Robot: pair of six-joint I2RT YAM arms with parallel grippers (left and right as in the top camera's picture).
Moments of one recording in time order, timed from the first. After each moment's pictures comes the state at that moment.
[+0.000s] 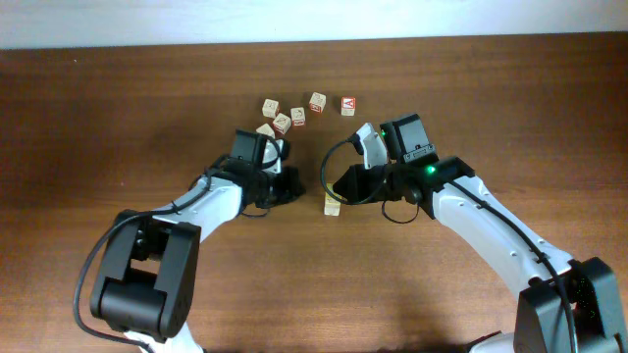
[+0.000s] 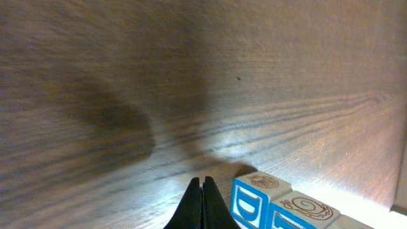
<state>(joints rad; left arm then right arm) -0.30 1.87 0.99 -0.19 0.53 -0.47 0.37 1.61 1.07 -0.48 -0.58 0.34</state>
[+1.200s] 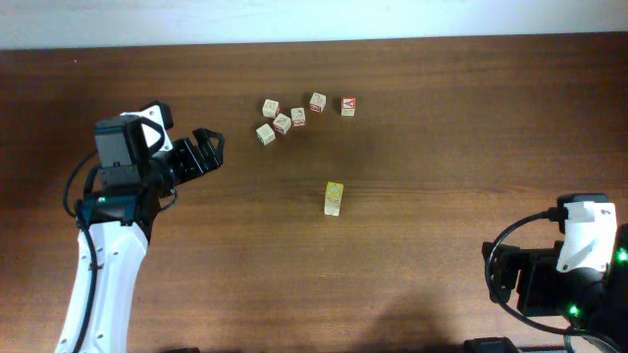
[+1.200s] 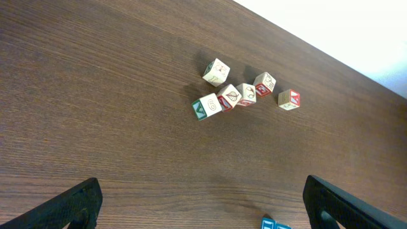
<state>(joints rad) 0.09 1.32 1.03 -0.46 0.35 -0.35 0.03 0.87 1.63 -1.61 -0.09 0.09</state>
